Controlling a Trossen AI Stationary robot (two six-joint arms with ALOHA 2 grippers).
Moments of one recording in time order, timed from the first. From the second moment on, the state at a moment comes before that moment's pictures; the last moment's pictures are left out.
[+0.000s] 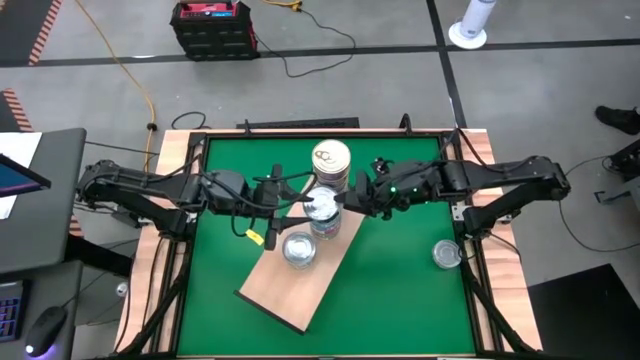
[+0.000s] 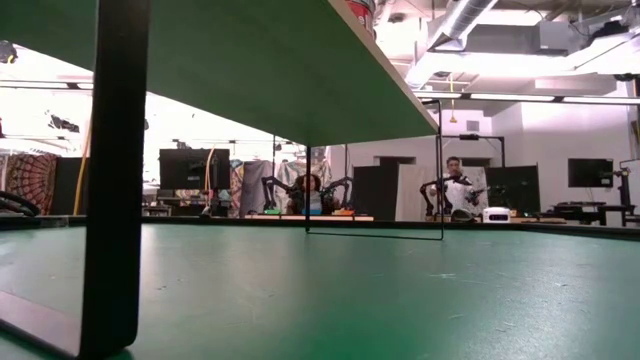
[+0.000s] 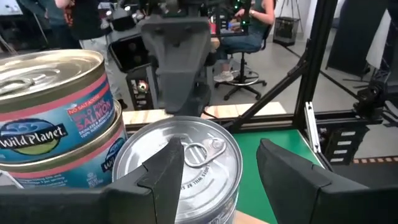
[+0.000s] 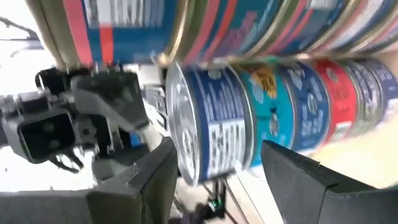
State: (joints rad) left arm -0.18 1.23 1.22 -0.09 -0.18 0.04; right arm 0.12 1.32 1.36 -0.45 0.15 1.63
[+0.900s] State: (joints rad) left arm -0.18 1.07 1.05 -0.21 -0.03 -0.15; right arm 0.21 1.43 1.25 -1.52 -0.14 0.72
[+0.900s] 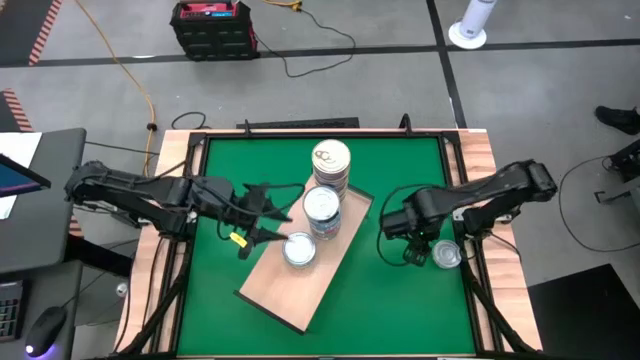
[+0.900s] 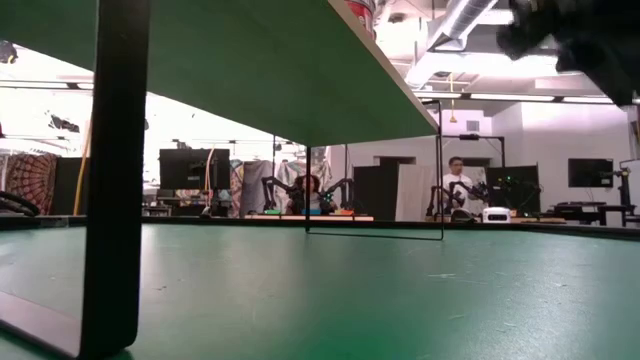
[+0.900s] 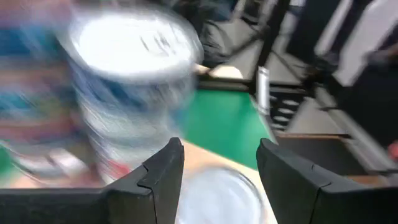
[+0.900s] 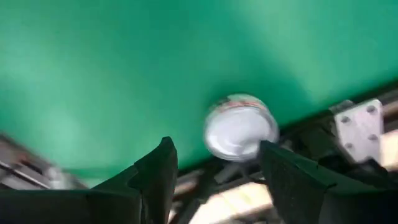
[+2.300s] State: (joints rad) left arm -0.28 0.71 0.97 -0.33 -0.41 -0.31; right arm 0.45 1.39 0.91 -0.80 -0.18 0.95
